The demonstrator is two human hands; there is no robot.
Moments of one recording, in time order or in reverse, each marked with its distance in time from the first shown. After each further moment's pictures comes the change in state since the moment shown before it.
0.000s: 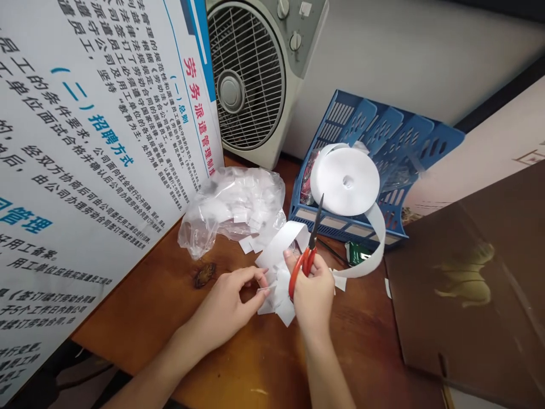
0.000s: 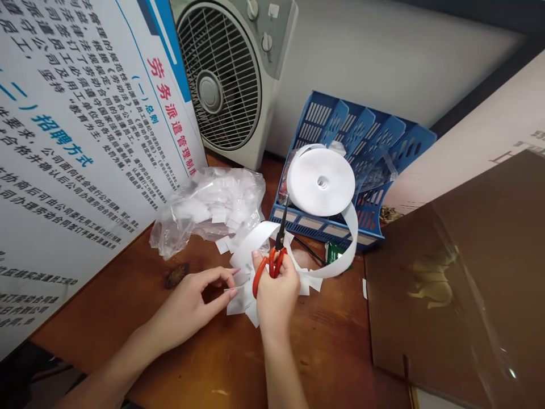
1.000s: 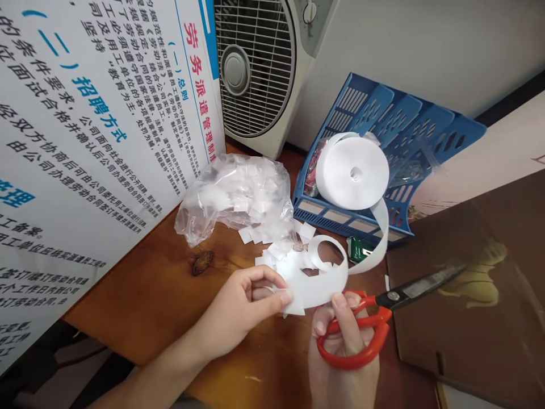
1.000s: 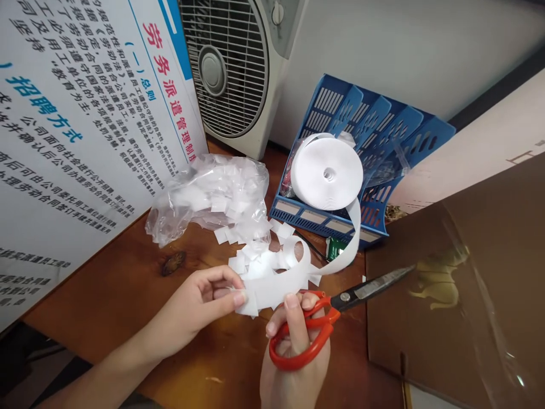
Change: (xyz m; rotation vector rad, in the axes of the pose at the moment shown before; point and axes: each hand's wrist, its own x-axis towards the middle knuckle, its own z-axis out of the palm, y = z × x) left_hand -0.006 0.027 0.024 -0.858 -0.111 -0.244; right_hand -0.055 0.000 -0.046 0.494 0.220 0.039
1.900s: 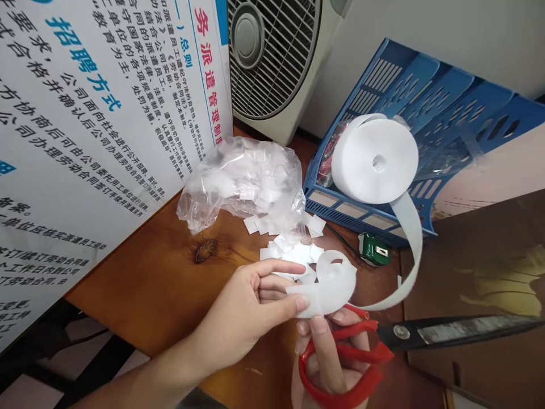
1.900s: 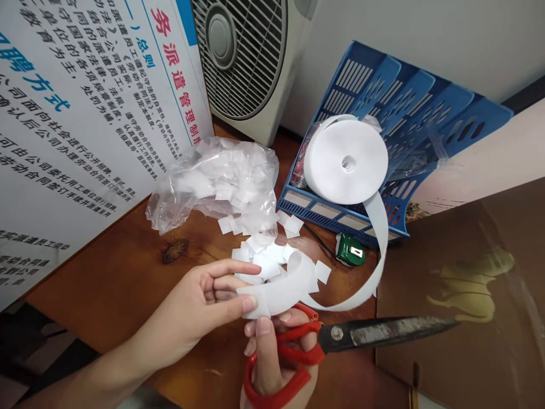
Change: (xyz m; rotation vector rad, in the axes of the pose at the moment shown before) left_hand -0.006 0.001 0.014 -0.156 0.046 -0.073; right_hand -0.041 0.018 0.002 -0.011 -0.102 -0.052
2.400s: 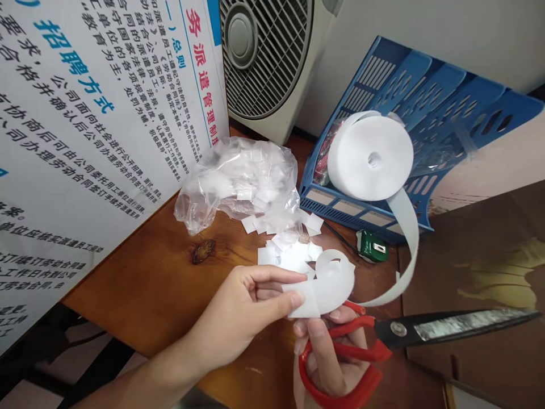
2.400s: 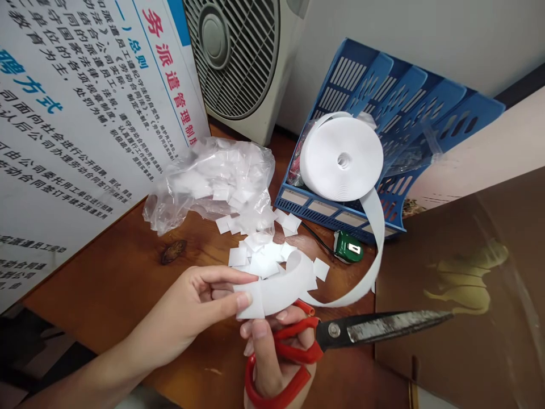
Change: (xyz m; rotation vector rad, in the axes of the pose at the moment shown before) left_hand -0.002 0.002 -0.002 0.087 -0.004 0.015; right_hand -0.001 -0.004 0.001 0.036 -0.043 0.049
